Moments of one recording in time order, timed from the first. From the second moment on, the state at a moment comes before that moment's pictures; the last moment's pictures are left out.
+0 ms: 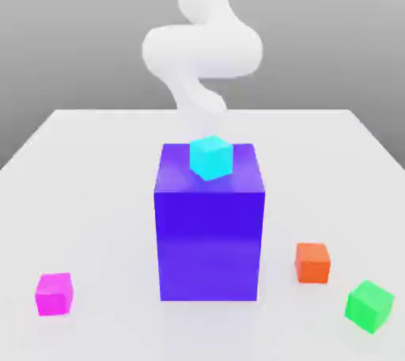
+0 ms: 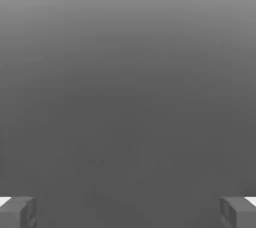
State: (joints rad) arm 0.00 -0.71 -0.04 -2.32 -0.01 2.34 0.75
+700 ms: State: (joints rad) arm -0.11 0.06 -0.36 -2.50 0.15 2.68 0.12
